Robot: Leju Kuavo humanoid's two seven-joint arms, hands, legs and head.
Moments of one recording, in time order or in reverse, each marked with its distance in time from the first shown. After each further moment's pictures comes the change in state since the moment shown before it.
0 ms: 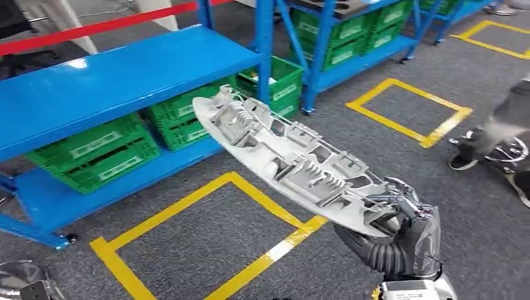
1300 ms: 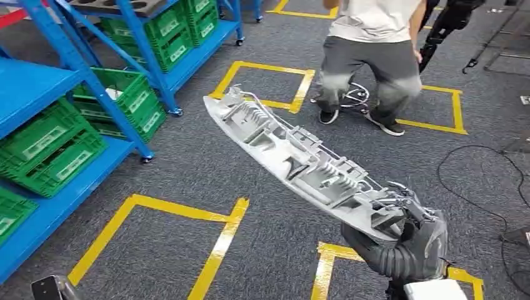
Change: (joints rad) left arm -0.005 -0.012 -0.025 0.001 -0.018 0.023 0.000; right arm 0.032 -0.013 0.000 -0.025 -0.121 0.023 -0.018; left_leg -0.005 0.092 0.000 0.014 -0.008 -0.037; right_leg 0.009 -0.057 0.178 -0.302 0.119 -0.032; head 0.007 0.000
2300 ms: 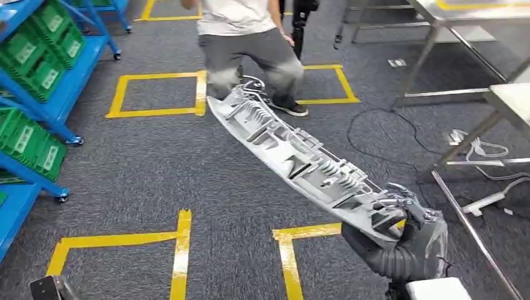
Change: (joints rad) left arm 0.004 0.007 0.000 0.000 0.010 -0.014 0.000; right arm 0.002 0.000 0.006 -0.003 -0.019 -0.001 0.019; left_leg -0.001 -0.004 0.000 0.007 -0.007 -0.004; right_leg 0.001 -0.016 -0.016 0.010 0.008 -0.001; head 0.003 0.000
